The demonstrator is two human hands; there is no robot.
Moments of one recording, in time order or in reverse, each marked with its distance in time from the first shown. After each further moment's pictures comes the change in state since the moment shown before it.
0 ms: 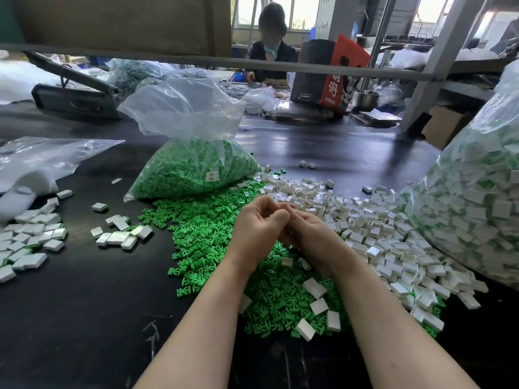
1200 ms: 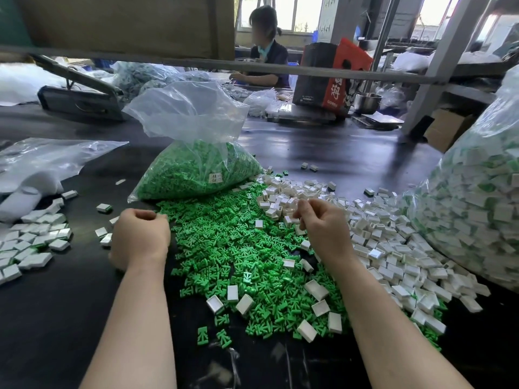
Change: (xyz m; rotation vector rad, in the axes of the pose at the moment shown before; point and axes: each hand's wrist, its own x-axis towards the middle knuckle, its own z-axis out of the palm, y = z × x) left_hand 0.002 -0.008 -0.142 0.635 0.916 -0.353; right_hand 0.000 -0.006 -0.004 -0.481 0.521 -0.223
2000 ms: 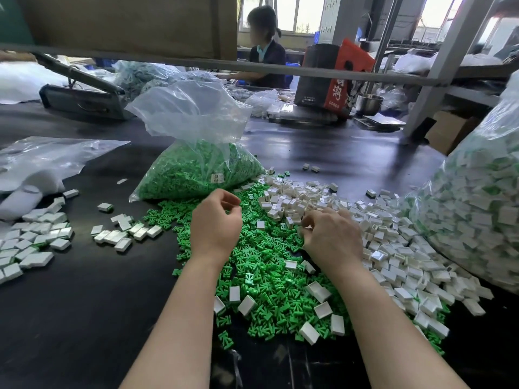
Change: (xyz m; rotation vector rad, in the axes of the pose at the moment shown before) left_hand -0.068 0.042 0.036 -0.104 -0.373 0.537; right_hand 0.001 0.008 -0.003 -0.968 -0.016 -0.052
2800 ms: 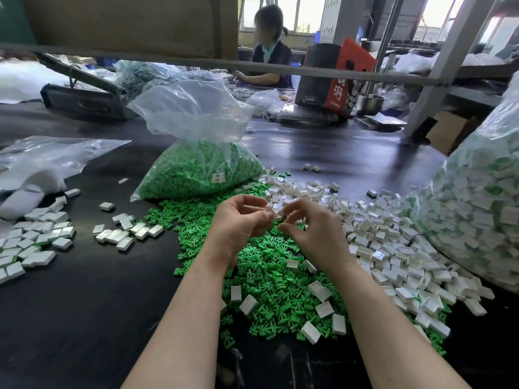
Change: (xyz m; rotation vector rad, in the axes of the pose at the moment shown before) left_hand -0.008 0.015 0.007 -0.726 -0.391 -0.299; right_hand -0.002 -0.011 -0.002 0.550 -0.016 -0.216
